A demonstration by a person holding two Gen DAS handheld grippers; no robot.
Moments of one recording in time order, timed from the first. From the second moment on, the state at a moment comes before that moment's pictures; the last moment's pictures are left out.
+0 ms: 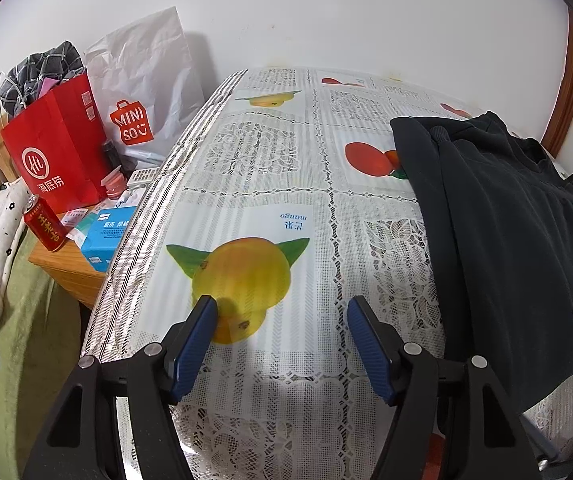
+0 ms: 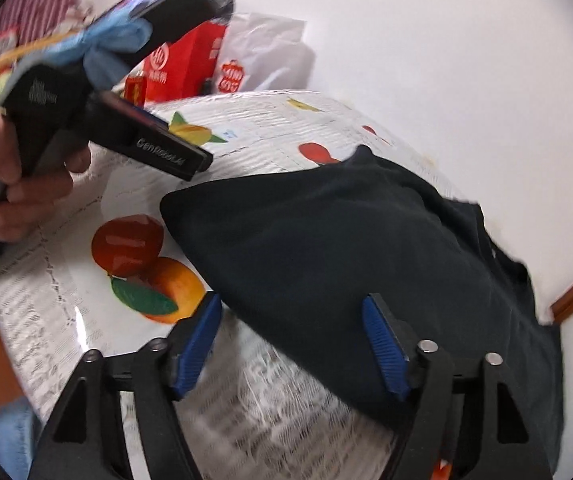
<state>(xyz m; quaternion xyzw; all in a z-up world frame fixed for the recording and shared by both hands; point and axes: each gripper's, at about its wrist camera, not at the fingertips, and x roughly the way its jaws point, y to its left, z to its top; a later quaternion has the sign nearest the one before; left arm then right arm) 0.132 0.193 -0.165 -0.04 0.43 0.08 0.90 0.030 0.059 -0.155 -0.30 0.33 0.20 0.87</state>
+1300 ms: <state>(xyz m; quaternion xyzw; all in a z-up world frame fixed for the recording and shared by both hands) 0.131 0.192 -0.165 -0.03 0.43 0.08 0.90 0.064 -0.250 -0.083 0.15 0.30 0.02 0.94</state>
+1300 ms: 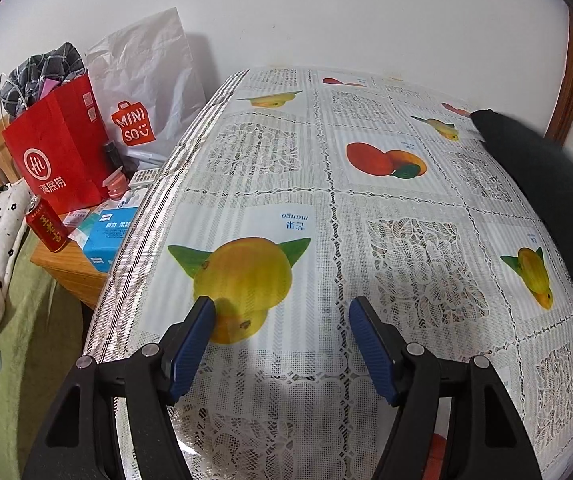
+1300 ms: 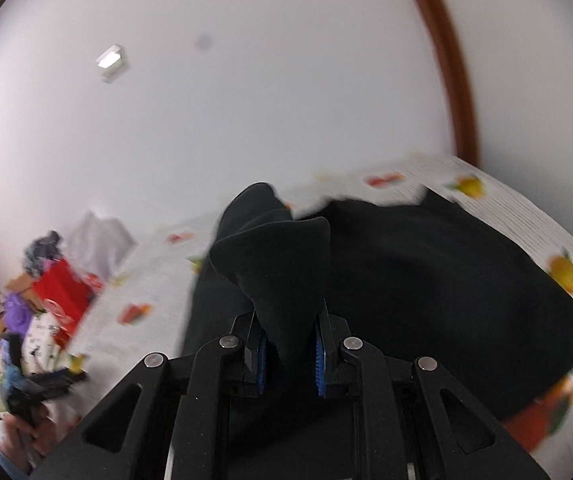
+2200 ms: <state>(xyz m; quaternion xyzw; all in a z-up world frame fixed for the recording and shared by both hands) 0.108 -0.079 -0.145 0.02 0.44 -0.22 0.87 0.070 -0.308 -0.103 0.09 0.36 0.02 0.93</state>
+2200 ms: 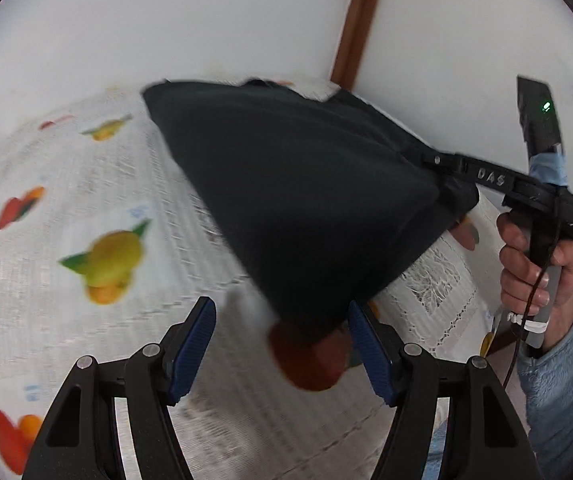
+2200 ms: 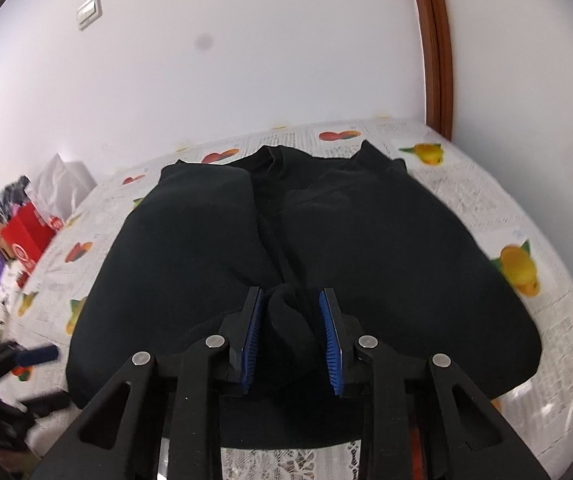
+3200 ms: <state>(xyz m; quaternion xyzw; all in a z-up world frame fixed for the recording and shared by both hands) 0.132 0.036 -0.144 -0.04 0.41 -0.11 0.90 0.158 -0.157 -0.122 0.02 0.40 0.10 0.91</state>
